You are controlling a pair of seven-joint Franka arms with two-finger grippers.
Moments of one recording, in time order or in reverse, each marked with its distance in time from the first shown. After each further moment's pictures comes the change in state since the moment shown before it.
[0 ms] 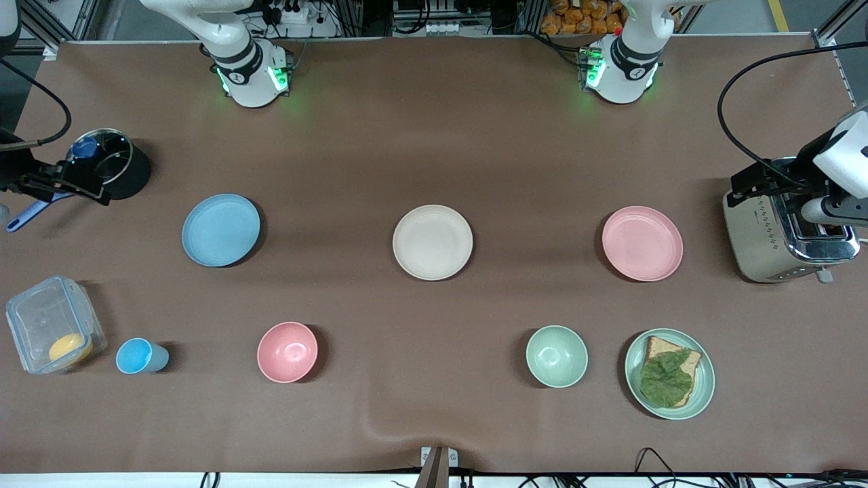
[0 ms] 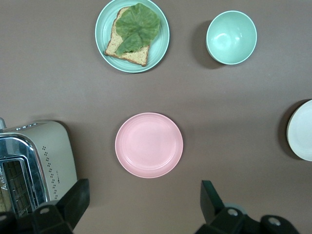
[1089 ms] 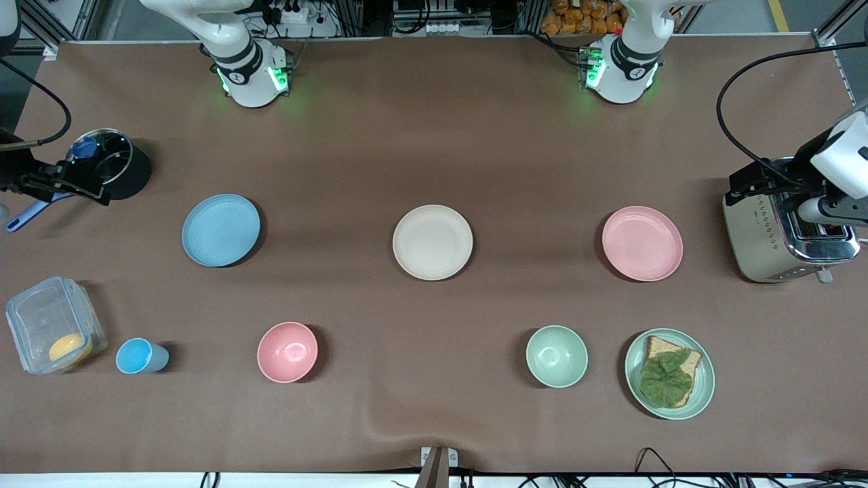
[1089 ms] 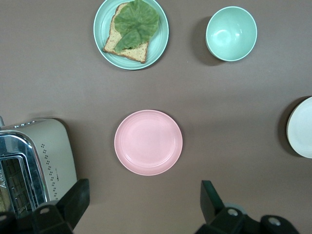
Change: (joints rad) left arm -0.001 0.001 -0.001 0.000 0.000 -0.012 0.000; right arm 0.000 0.000 0.000 0.000 0.000 0.000 0.001
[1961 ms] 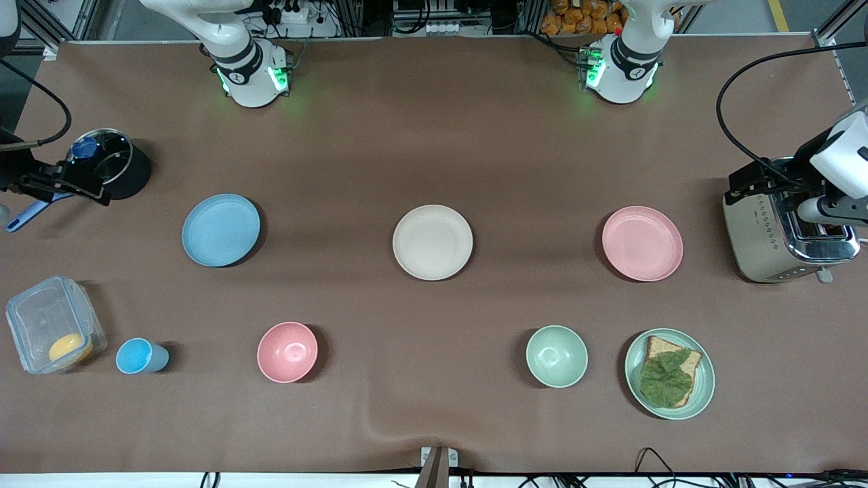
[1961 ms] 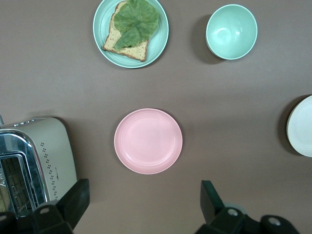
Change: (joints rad) left arm 0.000 0.000 0.000 0.000 0.000 -0.009 0.000; right arm 0.000 0.001 0.000 0.000 0.000 0.000 0.000
